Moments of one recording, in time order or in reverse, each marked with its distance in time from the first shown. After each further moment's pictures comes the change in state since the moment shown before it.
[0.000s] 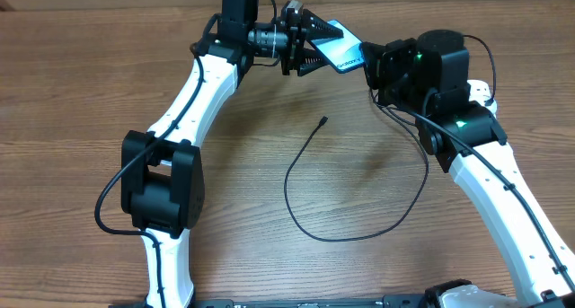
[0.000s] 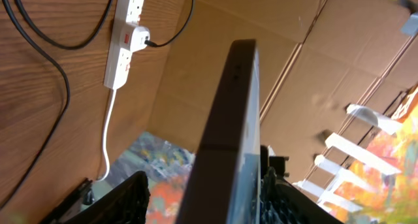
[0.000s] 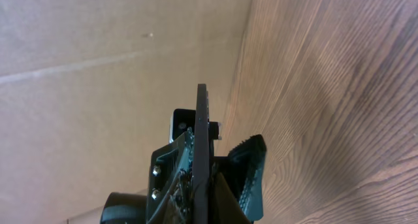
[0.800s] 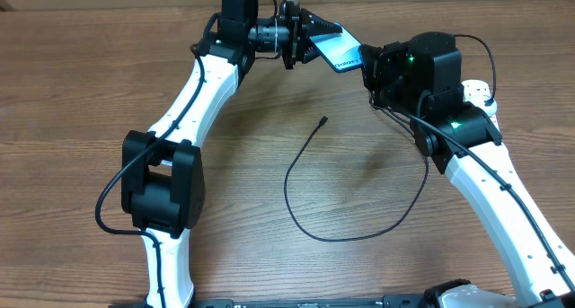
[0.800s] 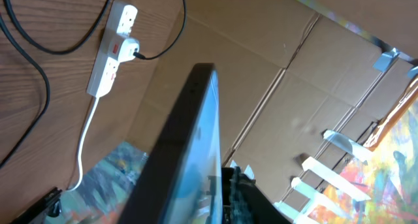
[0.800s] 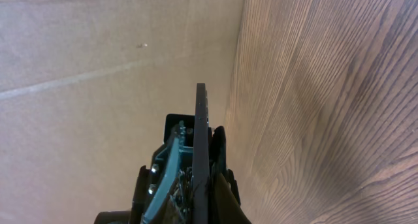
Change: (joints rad) left arm -0.004 0.000 0.000 0.097 -0.061 -0.183; right arm 0.025 0.004 0.000 -0.016 0.054 0.055
